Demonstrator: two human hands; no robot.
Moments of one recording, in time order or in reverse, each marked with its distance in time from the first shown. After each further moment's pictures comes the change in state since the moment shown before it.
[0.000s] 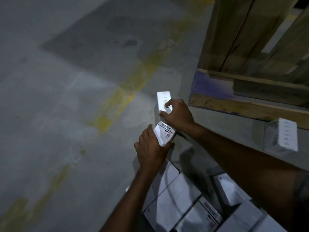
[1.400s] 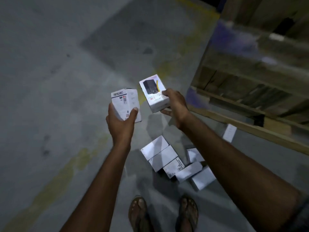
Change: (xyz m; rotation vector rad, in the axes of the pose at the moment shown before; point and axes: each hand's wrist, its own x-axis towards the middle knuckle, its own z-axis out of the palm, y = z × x) left_hand -0.130 0.085 -0.367 -0.823 0.391 -0.375; right_hand -0.146 -0.267 -0.267 0.910 -0.260 0.483
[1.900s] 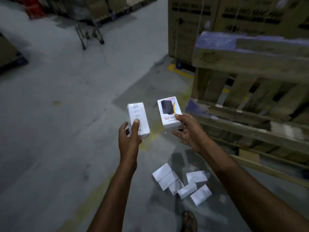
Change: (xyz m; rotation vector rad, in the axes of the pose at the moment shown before) left_hand -0.209 0.344 -0.188 -0.330 -0.105 -0.029; right_hand -0.338 -0.224 -0.057 0.215 -0.202 -0.159
